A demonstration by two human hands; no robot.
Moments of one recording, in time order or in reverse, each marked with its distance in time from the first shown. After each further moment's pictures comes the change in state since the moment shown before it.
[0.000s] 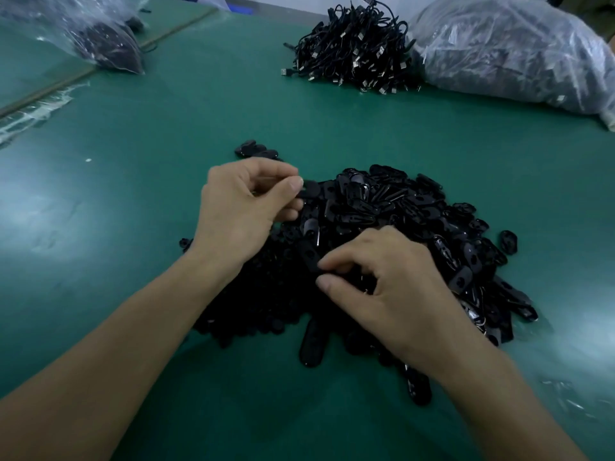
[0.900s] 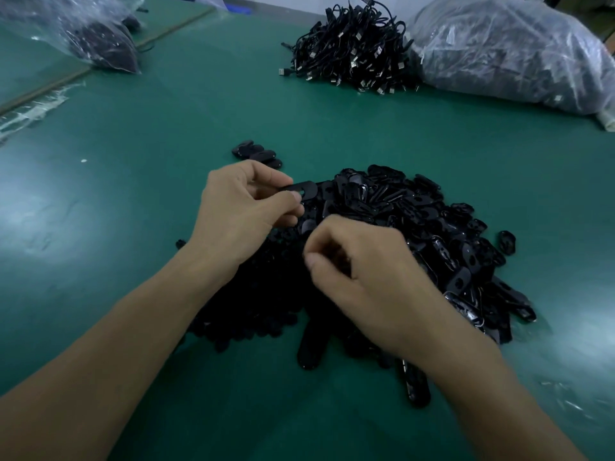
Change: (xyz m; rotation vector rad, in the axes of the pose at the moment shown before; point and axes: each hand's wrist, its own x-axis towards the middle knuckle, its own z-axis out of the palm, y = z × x) left_hand -0.001 0.000 -0.002 -0.028 -0.031 -0.088; right_hand 0.019 -0.016 0.002 0.165 -0.073 -0.010
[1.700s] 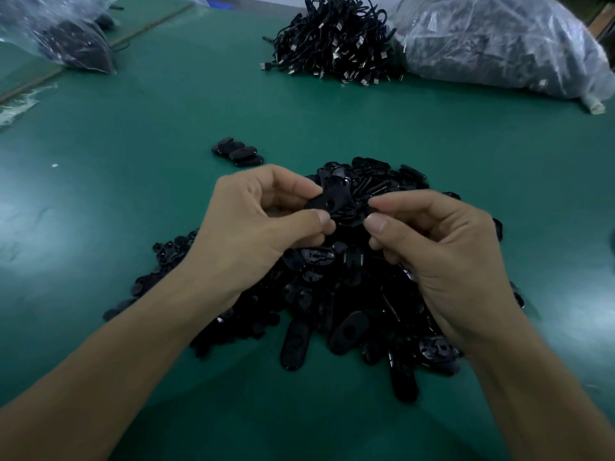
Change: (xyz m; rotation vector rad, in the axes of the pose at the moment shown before) left_hand -0.035 0.028 0.026 -0.120 -0.233 -0.023; right_hand -0.019 0.034 -0.028 0.794 0.399 0.138
